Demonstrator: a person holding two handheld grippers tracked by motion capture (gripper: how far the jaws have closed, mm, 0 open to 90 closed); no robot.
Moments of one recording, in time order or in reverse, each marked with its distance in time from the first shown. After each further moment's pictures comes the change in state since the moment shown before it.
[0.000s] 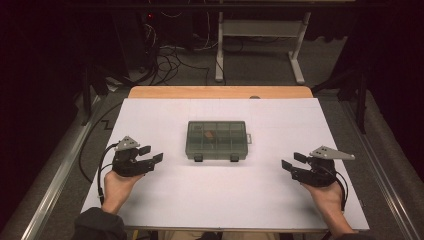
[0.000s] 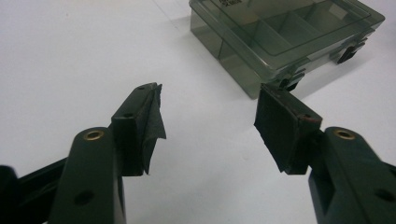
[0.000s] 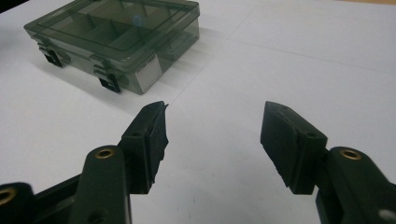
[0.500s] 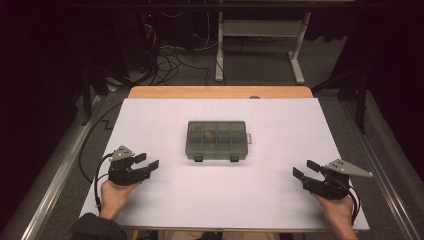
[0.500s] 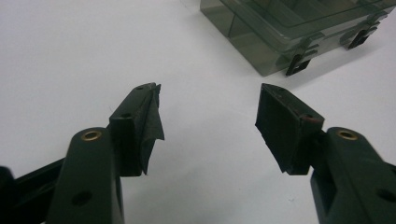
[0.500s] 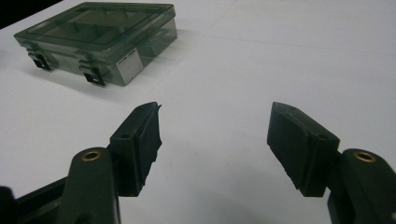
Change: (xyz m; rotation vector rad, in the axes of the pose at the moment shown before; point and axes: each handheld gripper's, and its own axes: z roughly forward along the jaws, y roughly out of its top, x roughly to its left) left arm 0.008 -0.030 -0.001 -0.021 0.008 -0.038; right arm -0.014 -0.035 -0.023 -0.086 -0.042 0.059
